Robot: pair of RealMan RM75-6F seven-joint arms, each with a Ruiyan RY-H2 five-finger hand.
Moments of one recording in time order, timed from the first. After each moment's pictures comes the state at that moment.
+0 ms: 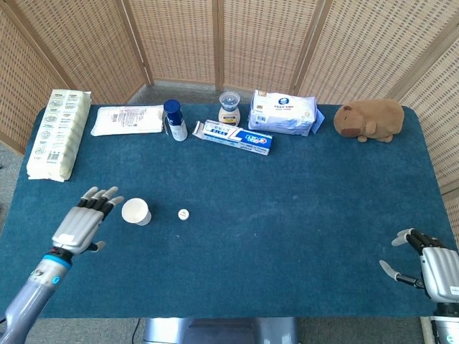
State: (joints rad) left arm -0.41 -1.10 -0.12 -1.91 1.20 0.99 0.44; right arm 0.02 -1.10 0.04 -1.64 -1.53 1.53 0.10
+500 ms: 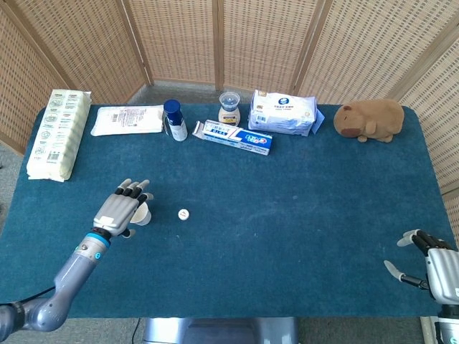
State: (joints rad) left arm -0.60 -1.30 -0.16 -1.77 0.95 0.92 0.59; right arm 0.00 -1.08 0.05 -1.65 -1.51 1.54 0.08
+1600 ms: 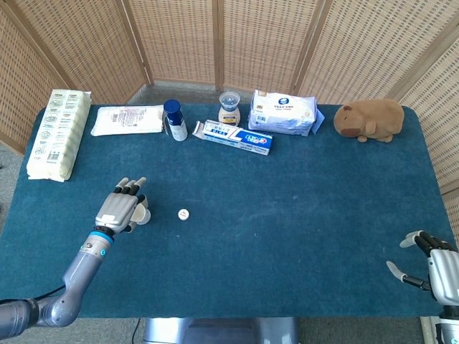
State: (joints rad) left arm -0.64 -1.37 -0.12 -1.71 0.88 1.01 0.55; right arm 0.00 -1.08 0.05 -1.67 -1.49 1.54 0.06
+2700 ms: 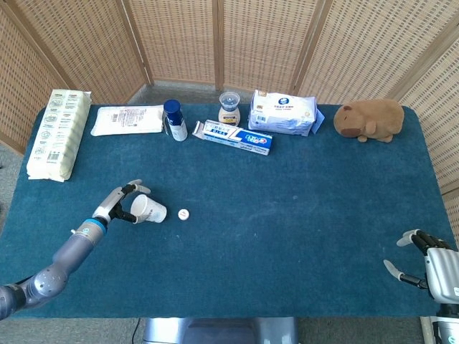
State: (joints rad) left arm -0.62 -1.28 -0.33 -1.64 0.59 0.56 -0.21; right arm 0.00 -1.08 0.06 -1.67 -1.49 1.53 0.05
